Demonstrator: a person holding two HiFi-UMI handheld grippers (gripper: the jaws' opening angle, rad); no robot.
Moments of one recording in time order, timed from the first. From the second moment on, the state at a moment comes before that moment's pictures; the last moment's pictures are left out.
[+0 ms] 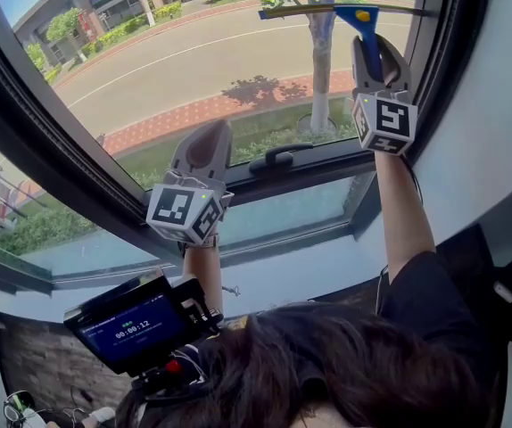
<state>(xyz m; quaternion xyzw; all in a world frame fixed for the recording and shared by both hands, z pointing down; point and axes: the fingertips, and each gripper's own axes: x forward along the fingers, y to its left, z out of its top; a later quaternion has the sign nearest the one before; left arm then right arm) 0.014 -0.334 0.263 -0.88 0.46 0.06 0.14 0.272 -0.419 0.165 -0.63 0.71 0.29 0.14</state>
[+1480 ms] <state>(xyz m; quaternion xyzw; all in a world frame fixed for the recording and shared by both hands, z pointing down) 0.017 -0.329 0.291 -0.88 0.46 0.04 0.10 0.267 -0.407 0.255 -0.64 0.72 0.25 0.10</state>
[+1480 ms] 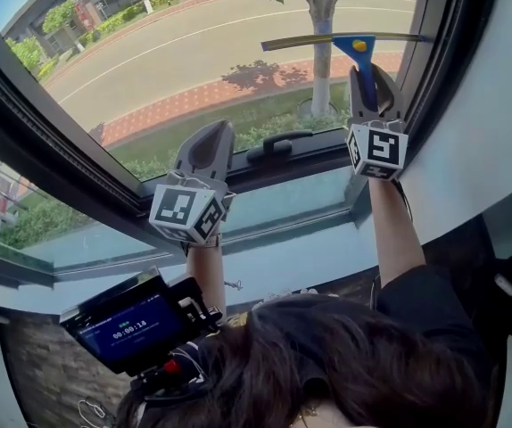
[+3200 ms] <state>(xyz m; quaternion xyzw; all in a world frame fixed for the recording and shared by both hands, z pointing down) 0.009 -0.329 0.318 -0.88 0.47 0.04 0.06 0.266 -0.406 0.387 -0.64 0.75 0.18 -0.01</state>
